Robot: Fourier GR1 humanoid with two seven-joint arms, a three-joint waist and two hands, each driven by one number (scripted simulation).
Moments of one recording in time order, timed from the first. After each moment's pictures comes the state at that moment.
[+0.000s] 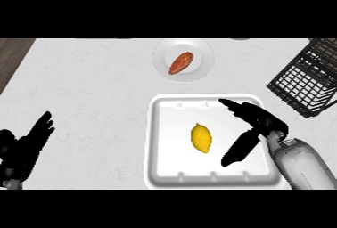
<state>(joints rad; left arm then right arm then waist) 0.05 0.43 0.04 -1.35 0.19 0.01 0.12 -0.35 -0.34 0.30 -1.53 -0.02 0.37 0.86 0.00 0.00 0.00</state>
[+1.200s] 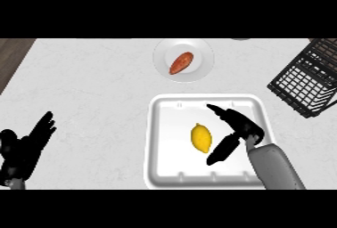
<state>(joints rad) 0.04 0.34 0.15 -1.35 0.07 -0.08 0.14 -0.32 -0.14 0.21 -1.33 0.24 0.41 0.63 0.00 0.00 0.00</state>
